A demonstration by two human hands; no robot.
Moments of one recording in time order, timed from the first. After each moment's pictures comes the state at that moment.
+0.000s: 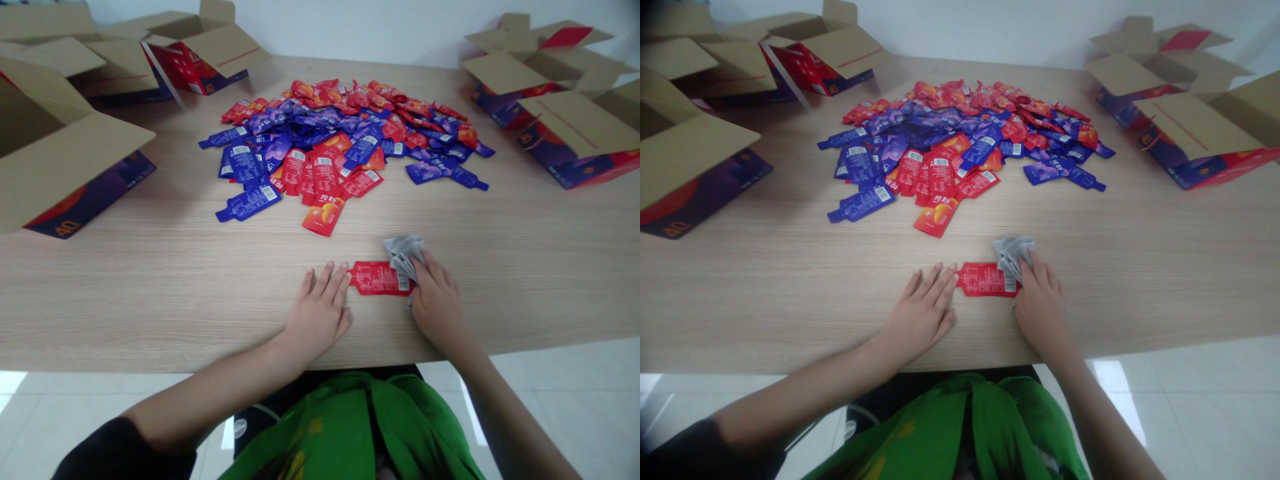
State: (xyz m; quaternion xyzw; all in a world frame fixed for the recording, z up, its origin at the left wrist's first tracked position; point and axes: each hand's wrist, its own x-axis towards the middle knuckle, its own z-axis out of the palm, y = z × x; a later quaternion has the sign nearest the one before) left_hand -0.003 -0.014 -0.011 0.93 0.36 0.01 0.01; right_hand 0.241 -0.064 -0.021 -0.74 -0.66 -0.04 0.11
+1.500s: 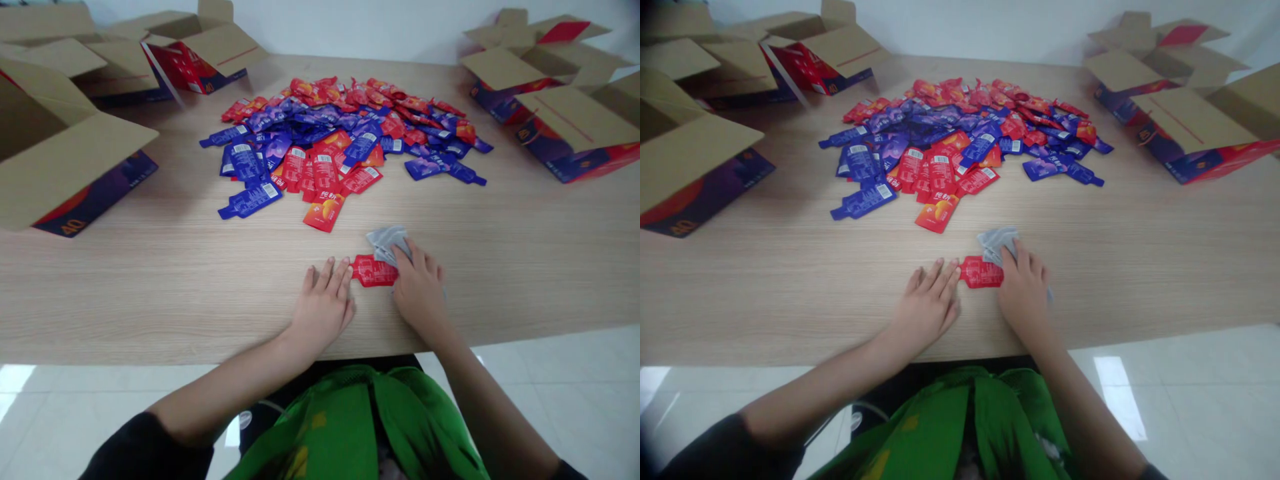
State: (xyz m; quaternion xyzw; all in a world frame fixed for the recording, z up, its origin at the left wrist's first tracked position) left_hand 0.005 -0.019 -0.011 0.92 0.39 0.03 0.01; right_hand 0.214 -0.047 -0.016 -0.75 -0.65 -0.07 0.09
